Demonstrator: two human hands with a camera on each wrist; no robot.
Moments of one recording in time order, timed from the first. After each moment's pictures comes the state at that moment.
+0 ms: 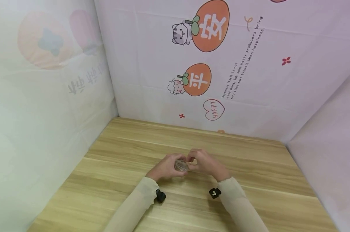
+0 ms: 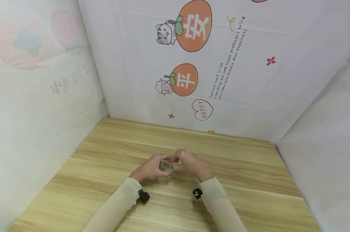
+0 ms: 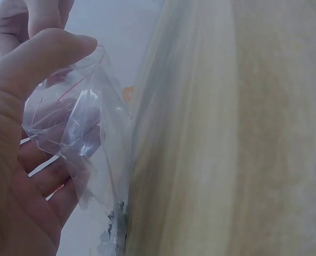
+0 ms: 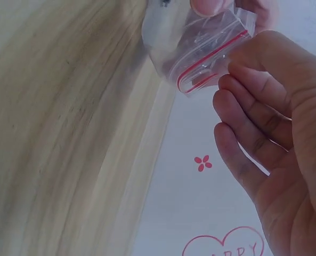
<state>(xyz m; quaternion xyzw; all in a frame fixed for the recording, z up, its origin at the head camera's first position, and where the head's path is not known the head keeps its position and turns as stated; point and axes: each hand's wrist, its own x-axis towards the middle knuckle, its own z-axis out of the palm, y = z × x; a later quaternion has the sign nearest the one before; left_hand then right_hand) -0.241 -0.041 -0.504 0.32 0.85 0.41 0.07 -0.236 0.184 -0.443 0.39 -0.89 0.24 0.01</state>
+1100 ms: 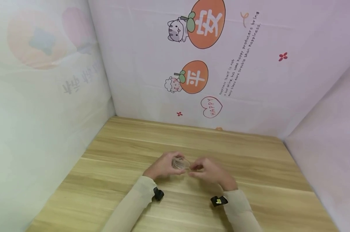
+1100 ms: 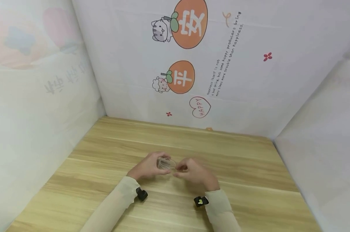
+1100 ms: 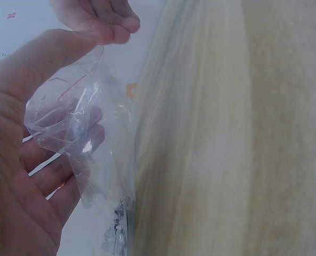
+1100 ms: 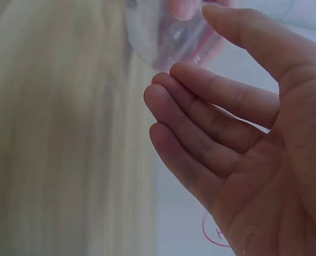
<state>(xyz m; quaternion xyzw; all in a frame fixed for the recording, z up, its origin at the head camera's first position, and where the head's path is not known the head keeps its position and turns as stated) -0.241 -0.042 -0.504 0.30 0.86 0.40 0.07 -0.206 0.216 -0.466 0.29 -0.90 0.32 -0.08</state>
